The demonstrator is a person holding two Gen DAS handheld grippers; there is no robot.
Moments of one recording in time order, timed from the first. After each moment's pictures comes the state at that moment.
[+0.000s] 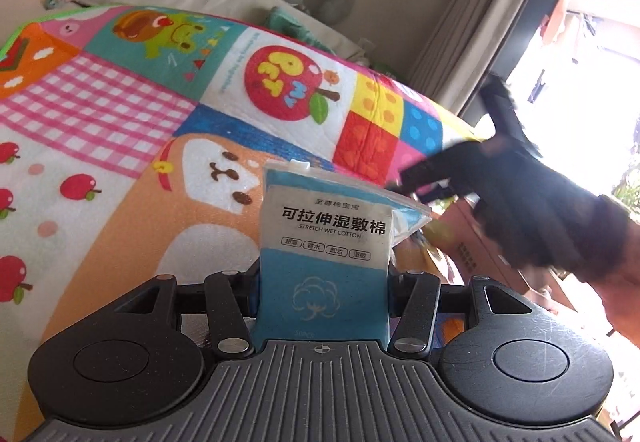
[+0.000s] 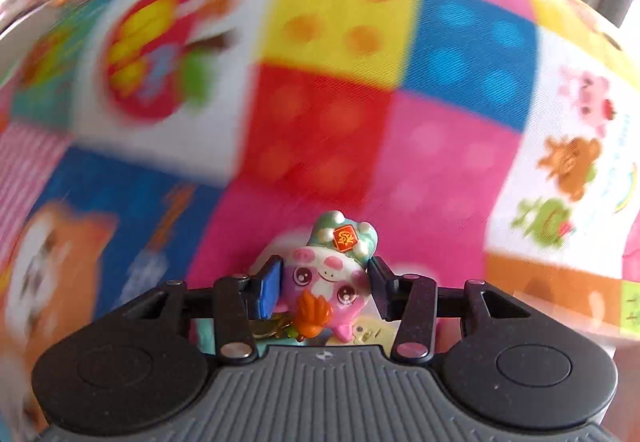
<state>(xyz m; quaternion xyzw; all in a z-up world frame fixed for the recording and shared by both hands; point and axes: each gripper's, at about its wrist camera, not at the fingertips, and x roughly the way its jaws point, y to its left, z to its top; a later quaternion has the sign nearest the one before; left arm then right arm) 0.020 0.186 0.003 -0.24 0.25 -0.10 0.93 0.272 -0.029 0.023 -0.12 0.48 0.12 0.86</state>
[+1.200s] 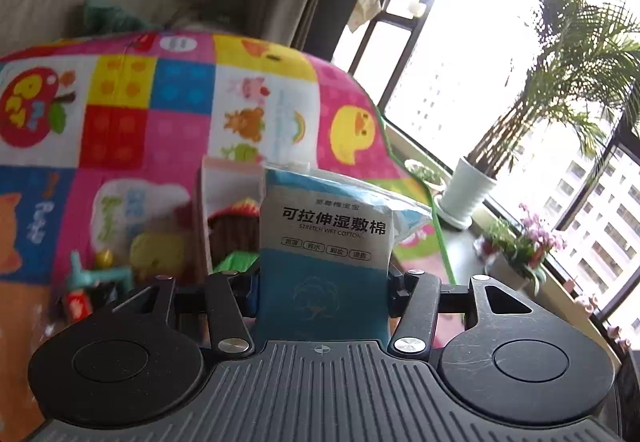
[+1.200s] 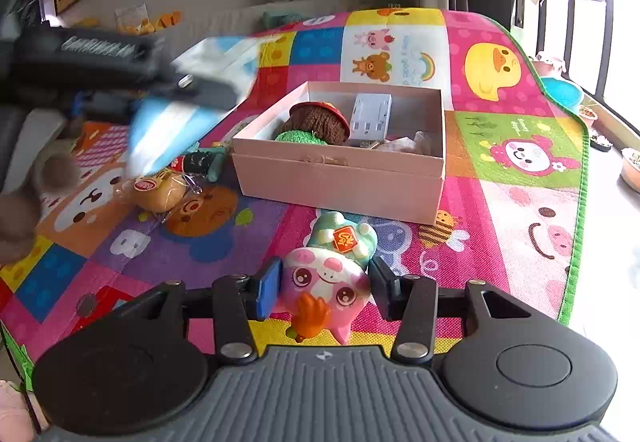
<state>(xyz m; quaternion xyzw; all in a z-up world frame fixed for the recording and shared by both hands) 0.051 -0.075 0.108 -0.11 0.29 -0.25 0.92 -0.070 -0.267 0.032 0.01 0.32 0.13 0.94</state>
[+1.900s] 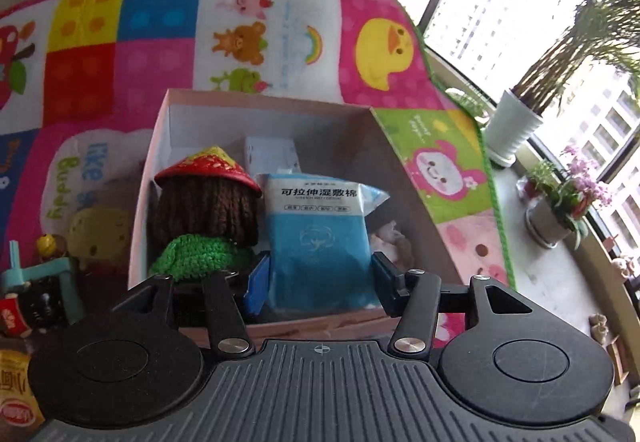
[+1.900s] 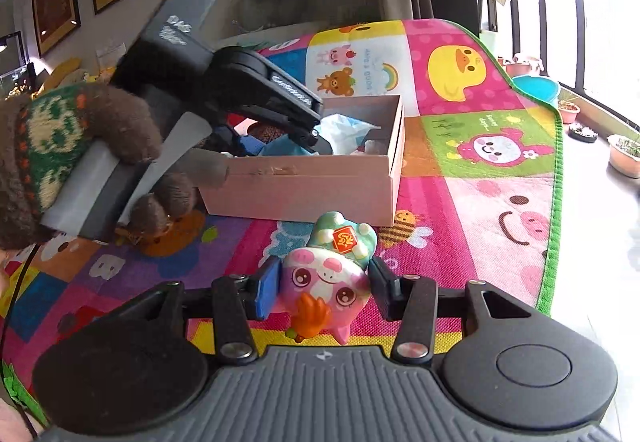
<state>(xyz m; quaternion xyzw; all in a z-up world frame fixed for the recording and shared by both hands) 0.100 -0.131 0.071 -0.06 0.40 -0.22 0.89 -0.074 -0.302 0.018 0.05 0.28 0.11 0.95</state>
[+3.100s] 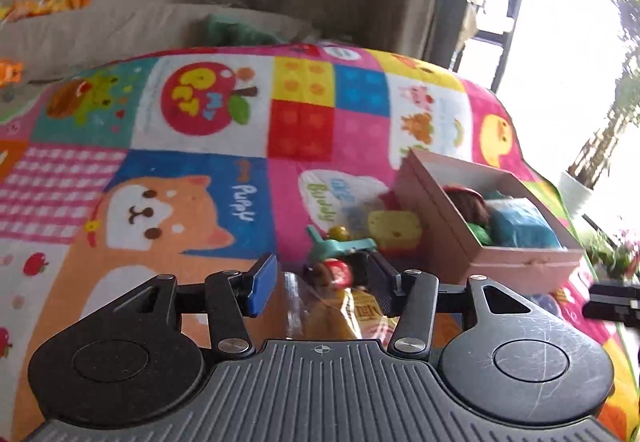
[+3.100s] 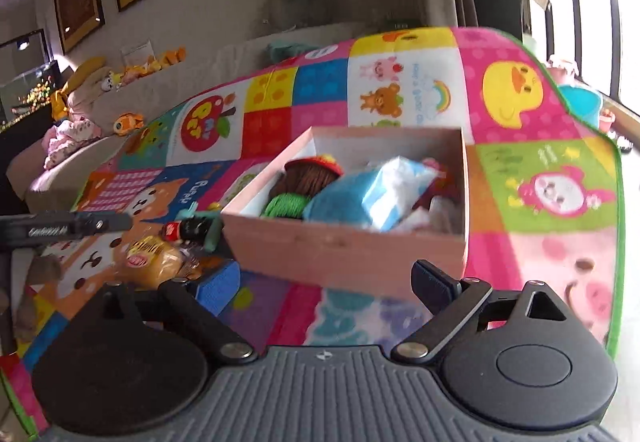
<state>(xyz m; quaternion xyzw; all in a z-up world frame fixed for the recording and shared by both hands) 0.026 0.087 0.052 -0.09 0.29 -0.10 0.95 -0.018 -0.267 0.033 0.06 0.30 0.16 0.94</state>
